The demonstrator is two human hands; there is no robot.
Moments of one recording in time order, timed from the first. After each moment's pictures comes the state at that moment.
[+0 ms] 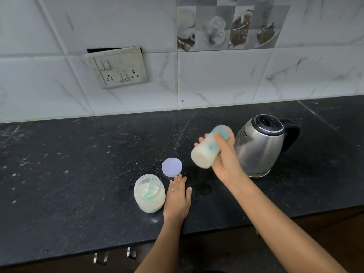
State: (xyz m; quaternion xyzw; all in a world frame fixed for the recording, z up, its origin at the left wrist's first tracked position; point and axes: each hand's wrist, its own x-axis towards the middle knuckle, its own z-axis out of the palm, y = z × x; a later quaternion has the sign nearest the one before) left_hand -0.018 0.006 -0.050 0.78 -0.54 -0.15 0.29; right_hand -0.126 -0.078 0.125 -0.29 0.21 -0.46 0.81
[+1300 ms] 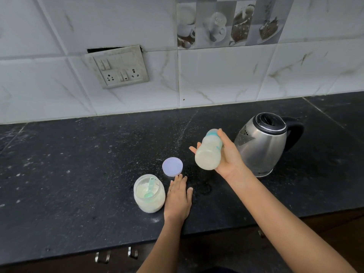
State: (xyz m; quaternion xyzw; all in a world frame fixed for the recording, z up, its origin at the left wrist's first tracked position) left_hand -0.020 0.006 -0.045 0.79 -0.55 -0.13 0.26; right_hand -0.127 -0.093 0.134 -0.14 0.31 -0.37 0.86
